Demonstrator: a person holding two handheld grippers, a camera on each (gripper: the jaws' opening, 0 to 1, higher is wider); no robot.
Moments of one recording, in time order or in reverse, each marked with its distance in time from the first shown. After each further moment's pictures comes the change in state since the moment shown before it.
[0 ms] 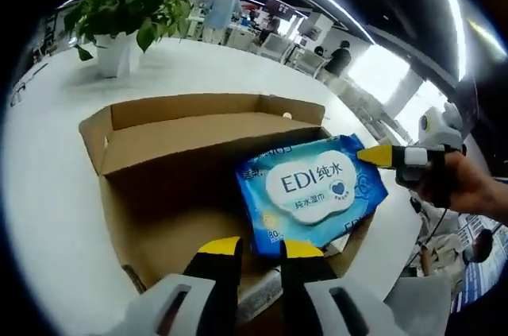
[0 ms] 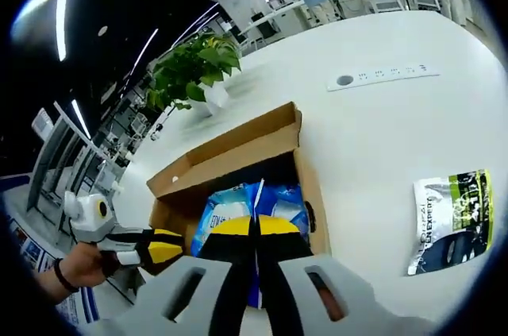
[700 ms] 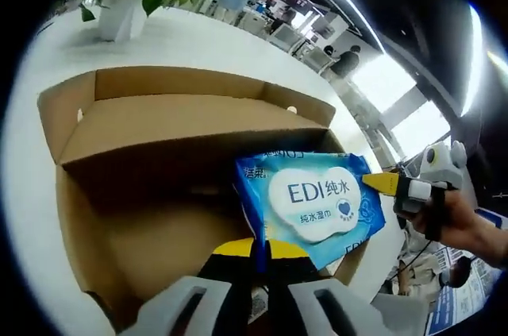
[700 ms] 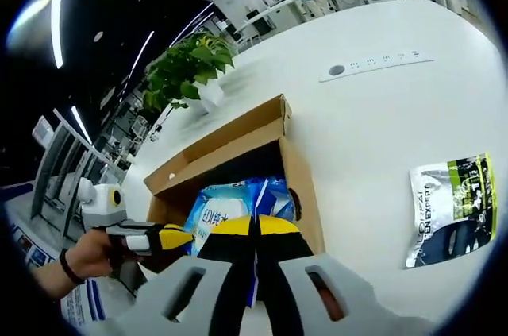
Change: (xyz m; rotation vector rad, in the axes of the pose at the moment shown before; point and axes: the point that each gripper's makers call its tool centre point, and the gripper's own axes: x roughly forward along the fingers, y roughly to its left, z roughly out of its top) left arm 0.015 -0.011 0.003 -0.120 0.045 -0.058; right arm -0.004 -0.011 -0.010 0.047 0.005 0.009
